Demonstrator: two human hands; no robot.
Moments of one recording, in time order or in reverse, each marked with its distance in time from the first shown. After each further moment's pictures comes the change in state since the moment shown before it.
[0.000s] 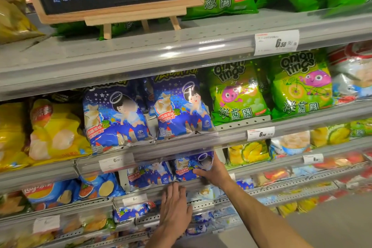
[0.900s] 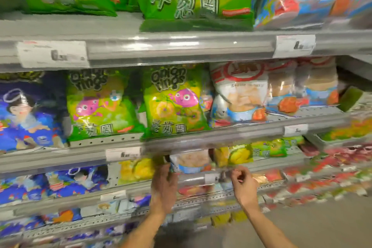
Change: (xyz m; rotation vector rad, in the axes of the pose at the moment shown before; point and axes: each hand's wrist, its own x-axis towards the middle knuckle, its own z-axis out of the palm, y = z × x) left_hand 0.138 0.348 0.004 -0.793 0.445 -0.213; right_hand -0.028 0.190 -0.395 -0.062 0.591 0.001
